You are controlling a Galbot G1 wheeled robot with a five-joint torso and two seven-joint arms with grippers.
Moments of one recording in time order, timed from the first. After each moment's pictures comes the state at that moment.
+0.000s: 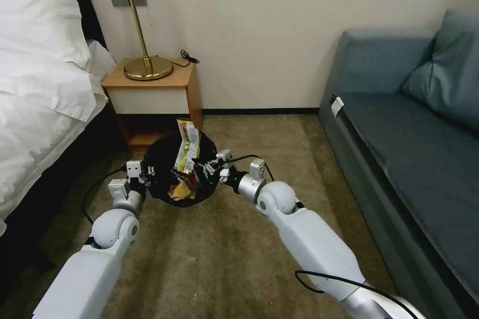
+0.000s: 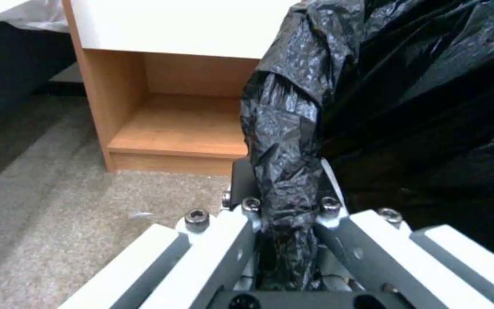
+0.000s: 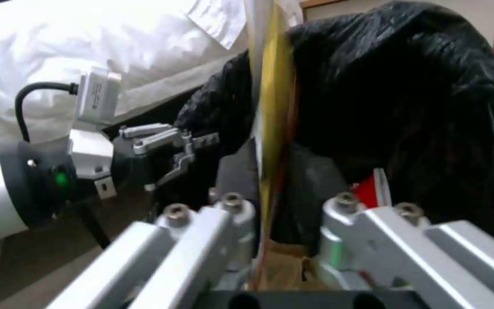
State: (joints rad) left arm 1.05 -1.07 -0.39 -1.62 -0.56 0.15 -0.15; right arm -0.68 1.39 -0.10 1.40 0.57 -0.18 -0.42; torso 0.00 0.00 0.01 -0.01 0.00
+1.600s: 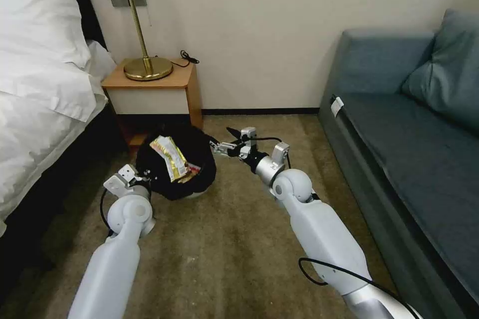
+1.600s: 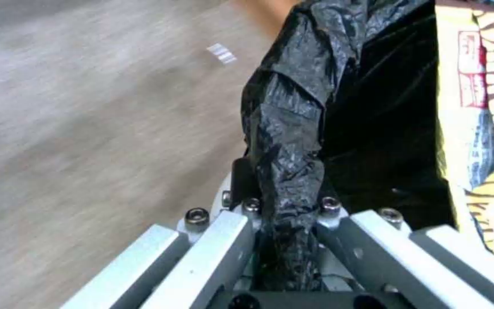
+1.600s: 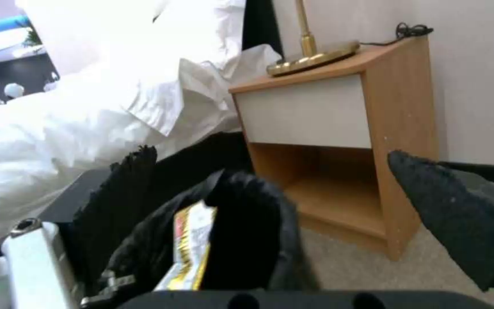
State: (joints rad) left arm 0.98 -1.32 -0.52 -1.69 -1.04 0.41 -0.82; right arm -0.72 1.40 0.10 1.46 0.60 -0.17 -0.39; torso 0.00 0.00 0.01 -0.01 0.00
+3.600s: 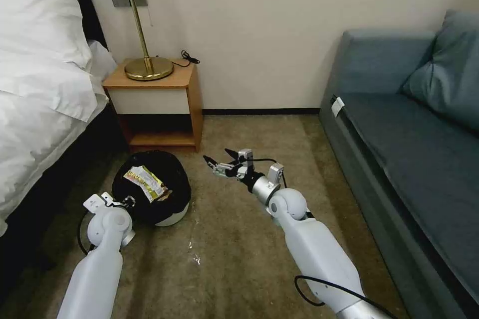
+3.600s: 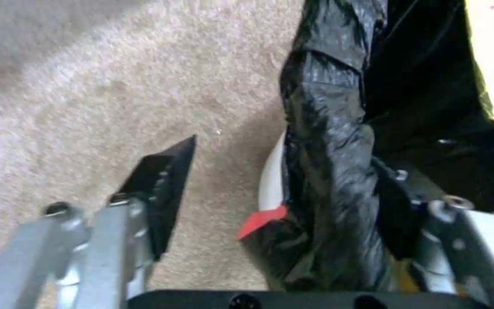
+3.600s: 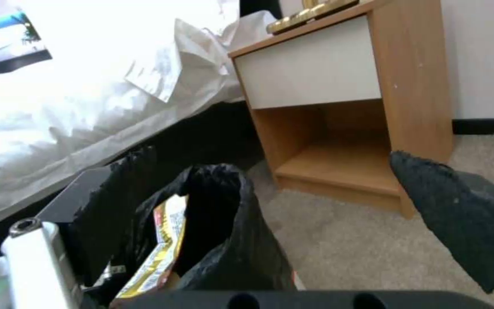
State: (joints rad) left arm 1.06 -1.26 -0.62 -1.61 -1.00 0.50 -0.78; right arm -0.79 1.45 0.12 1.38 0.56 -0.14 -0.44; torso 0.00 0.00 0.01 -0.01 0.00
